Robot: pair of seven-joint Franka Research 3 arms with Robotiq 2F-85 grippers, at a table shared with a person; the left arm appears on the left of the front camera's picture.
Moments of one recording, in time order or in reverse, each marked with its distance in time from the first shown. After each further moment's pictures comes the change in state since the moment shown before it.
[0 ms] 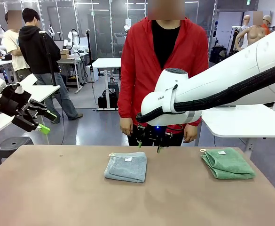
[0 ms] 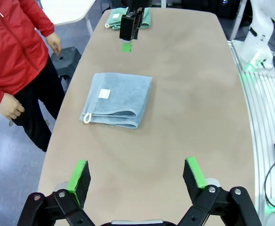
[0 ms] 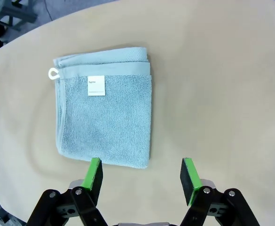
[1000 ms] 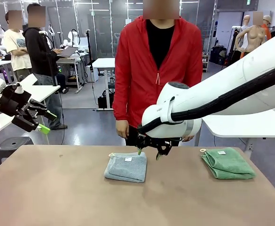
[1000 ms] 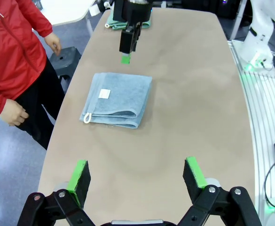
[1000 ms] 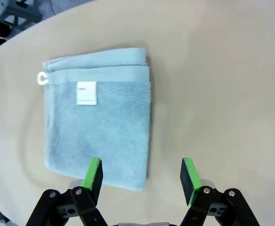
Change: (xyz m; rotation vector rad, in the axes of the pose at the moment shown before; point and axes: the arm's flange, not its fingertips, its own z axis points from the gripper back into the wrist) left arm 0.000 0.000 0.000 0.000 0.000 0.000; right arm -0.001 -0.022 -0.054 0.048 -0.007 -0.001
